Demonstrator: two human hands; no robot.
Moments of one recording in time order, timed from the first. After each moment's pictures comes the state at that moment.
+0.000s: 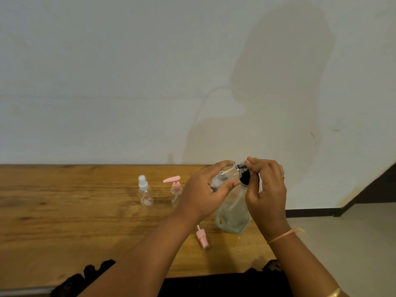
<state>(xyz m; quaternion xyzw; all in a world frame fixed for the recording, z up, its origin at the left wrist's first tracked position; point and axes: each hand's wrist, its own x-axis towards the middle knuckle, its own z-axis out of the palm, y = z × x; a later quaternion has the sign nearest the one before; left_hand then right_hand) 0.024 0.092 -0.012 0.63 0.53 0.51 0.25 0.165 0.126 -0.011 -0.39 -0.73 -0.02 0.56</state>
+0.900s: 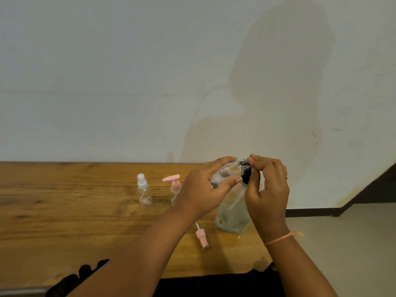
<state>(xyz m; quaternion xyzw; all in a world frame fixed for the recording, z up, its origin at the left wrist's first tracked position) 0.020 0.096 -0.010 0.64 0.53 0.51 0.23 0.157 0.122 -0.010 -0.39 -0.70 -0.02 0.59</state>
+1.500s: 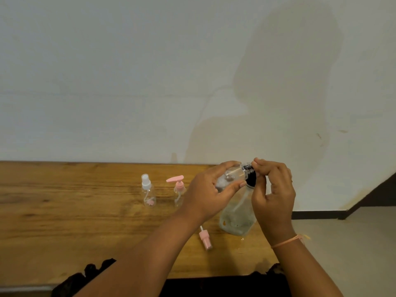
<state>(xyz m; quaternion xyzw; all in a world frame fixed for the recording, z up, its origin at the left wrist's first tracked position) 0.023 0.094 -0.012 0.63 0.52 0.51 0.25 0.163 0.125 -0.013 -0.38 -0.71 0.00 0.60</state>
